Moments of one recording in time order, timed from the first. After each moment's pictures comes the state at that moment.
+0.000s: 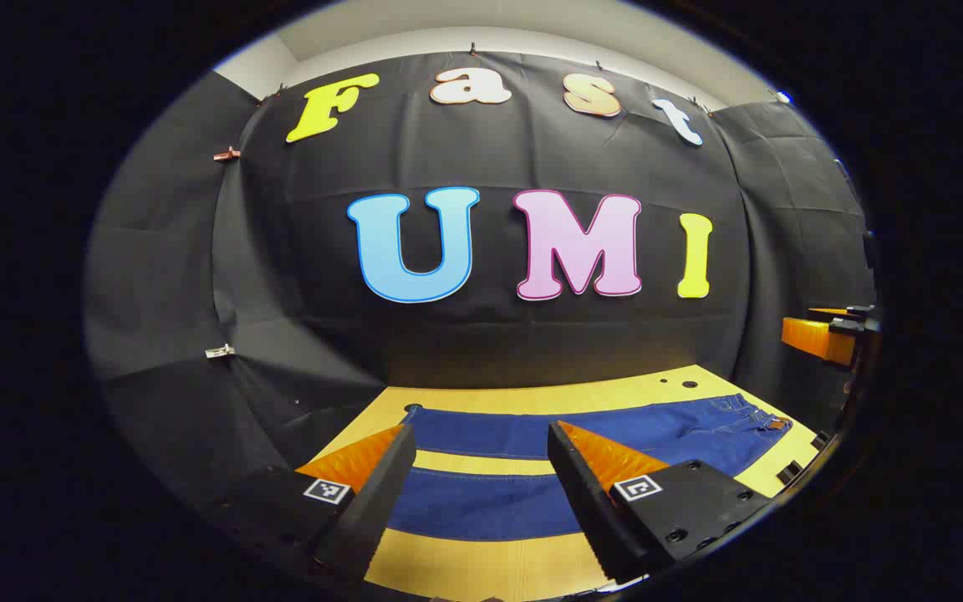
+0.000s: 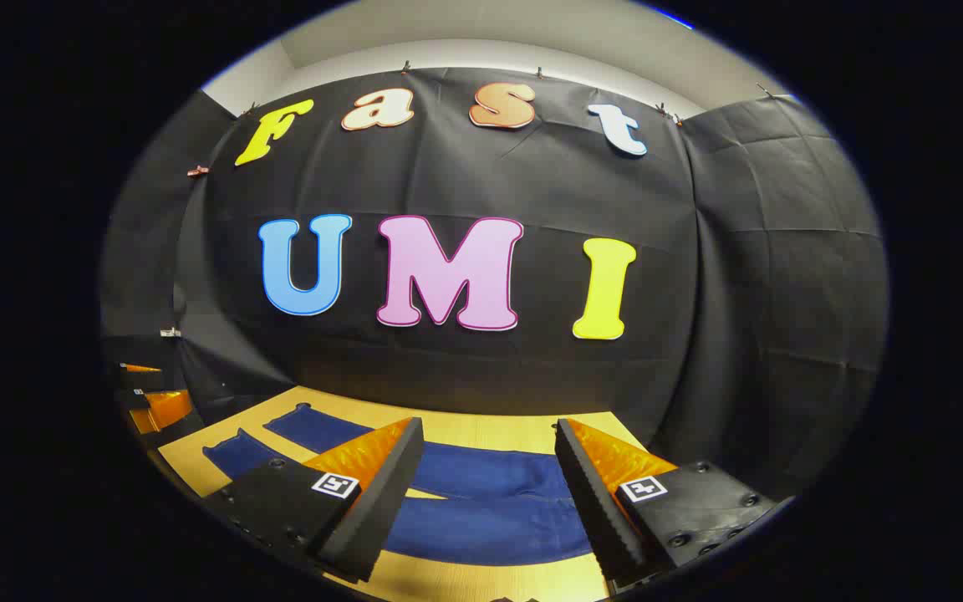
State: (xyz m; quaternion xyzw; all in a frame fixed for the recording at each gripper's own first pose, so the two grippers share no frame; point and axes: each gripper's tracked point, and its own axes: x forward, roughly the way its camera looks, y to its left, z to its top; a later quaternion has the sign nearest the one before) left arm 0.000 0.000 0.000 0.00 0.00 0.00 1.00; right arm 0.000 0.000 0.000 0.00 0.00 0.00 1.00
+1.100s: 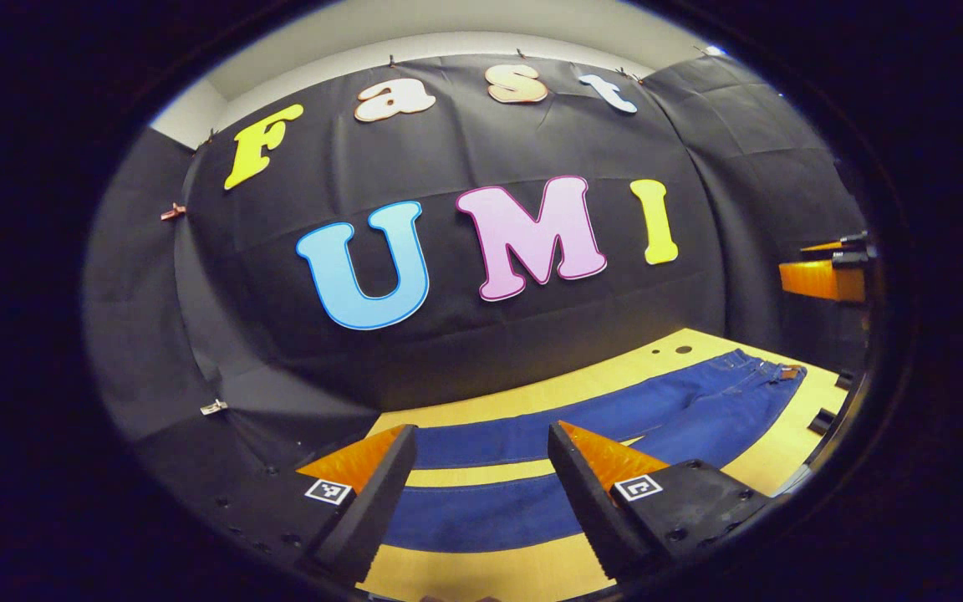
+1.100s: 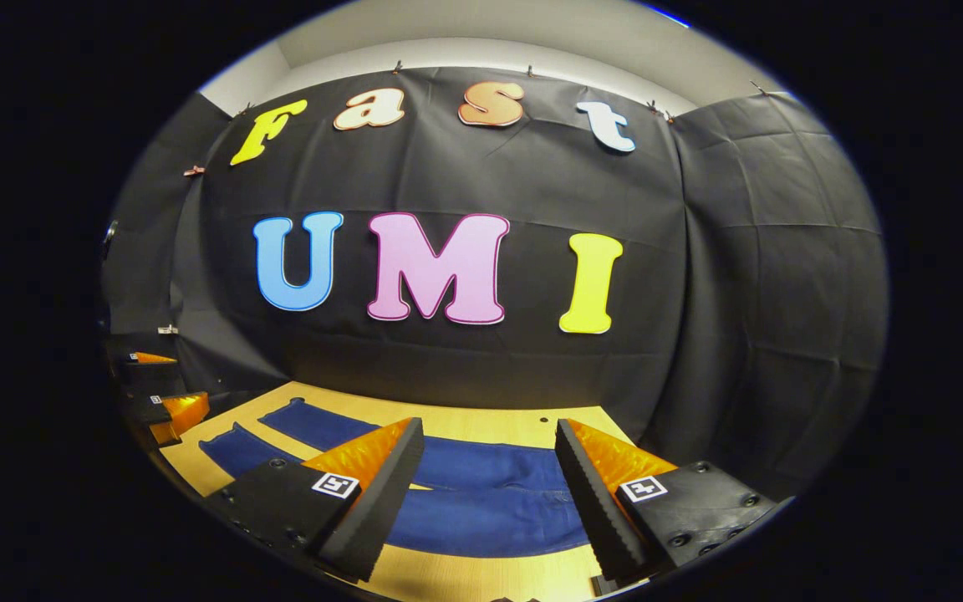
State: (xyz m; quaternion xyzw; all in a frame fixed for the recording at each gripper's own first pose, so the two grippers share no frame) left arm 0.017 -0.024 -0.008 0.14 -0.01 -0.02 0.99; right arm -0.014 -0.031 -0.009 0.00 0.01 -0.02 1.00
